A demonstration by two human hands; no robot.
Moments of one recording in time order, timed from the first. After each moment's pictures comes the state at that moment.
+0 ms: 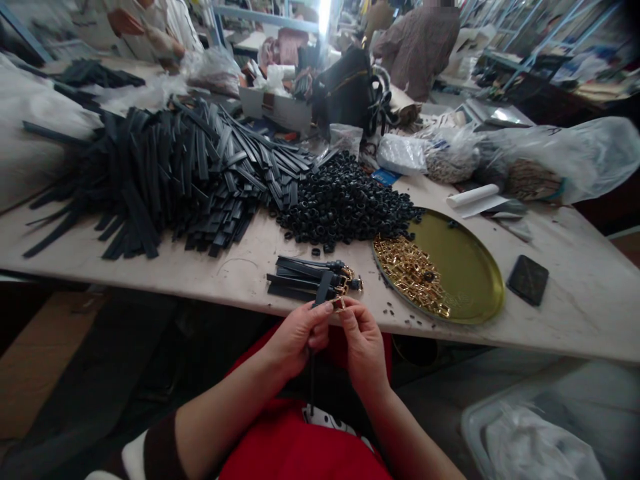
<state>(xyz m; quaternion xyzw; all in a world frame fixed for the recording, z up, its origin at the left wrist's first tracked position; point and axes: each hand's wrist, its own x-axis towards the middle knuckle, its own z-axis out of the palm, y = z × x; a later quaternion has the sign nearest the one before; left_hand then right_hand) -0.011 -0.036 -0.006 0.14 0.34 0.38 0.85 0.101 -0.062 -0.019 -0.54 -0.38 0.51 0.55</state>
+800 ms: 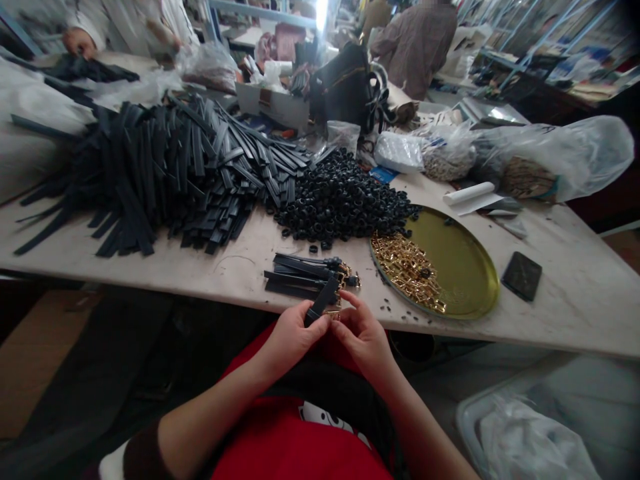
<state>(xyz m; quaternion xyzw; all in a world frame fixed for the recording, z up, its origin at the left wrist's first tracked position) -0.022 -0.044 -0.011 0.52 0.53 0.32 0.59 0.127 -0.061 -0.026 -0.50 -0.43 0.60 0.45</state>
